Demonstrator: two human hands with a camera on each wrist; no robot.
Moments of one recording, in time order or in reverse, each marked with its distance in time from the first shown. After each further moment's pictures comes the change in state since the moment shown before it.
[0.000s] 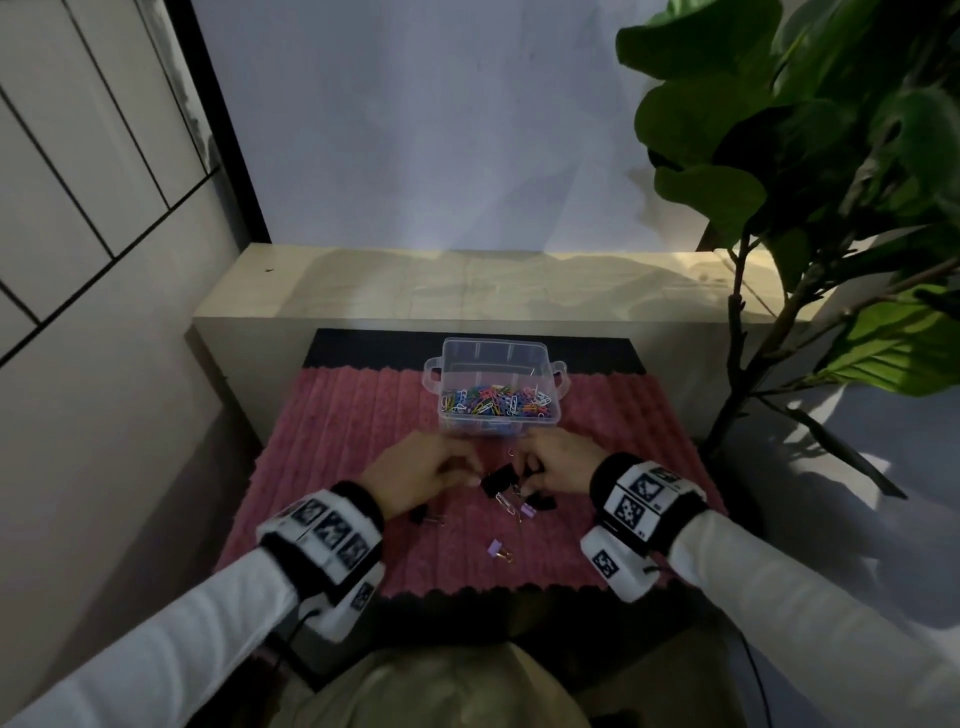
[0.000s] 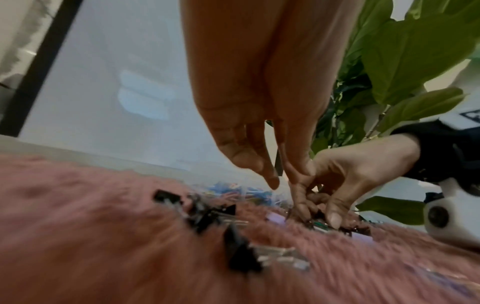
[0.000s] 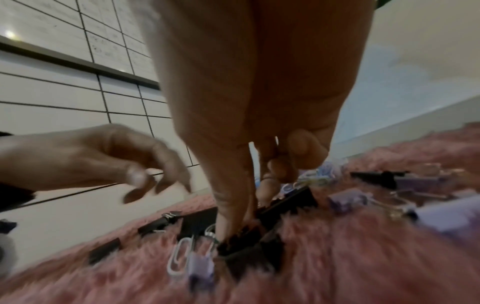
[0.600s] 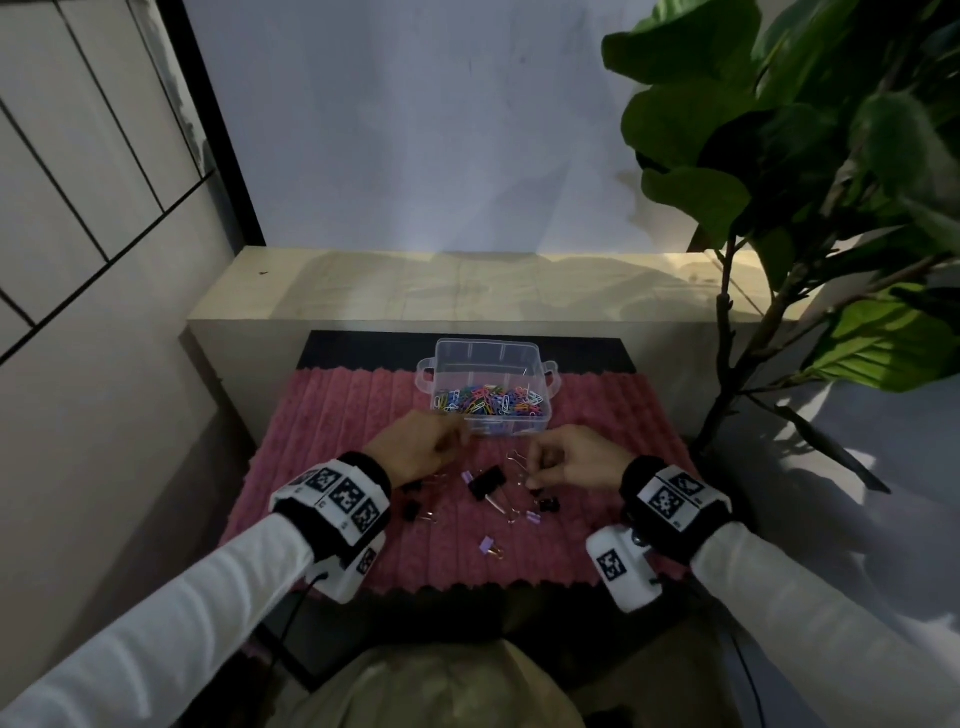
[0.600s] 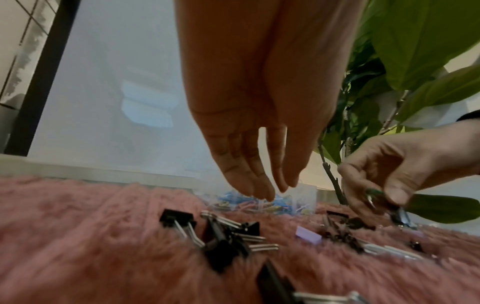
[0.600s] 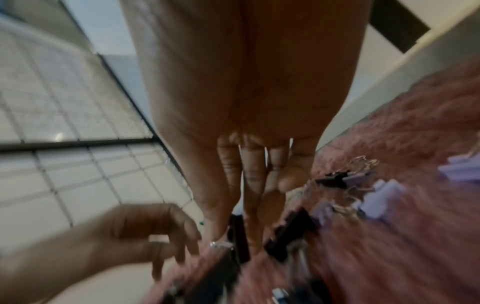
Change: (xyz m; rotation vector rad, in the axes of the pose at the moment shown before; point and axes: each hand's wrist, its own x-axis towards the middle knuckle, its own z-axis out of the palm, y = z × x) left_hand 0.021 -0.007 -0.007 0.105 0.029 -0.038; right_hand -0.026 0.019 -0.004 0.498 0.046 0.031
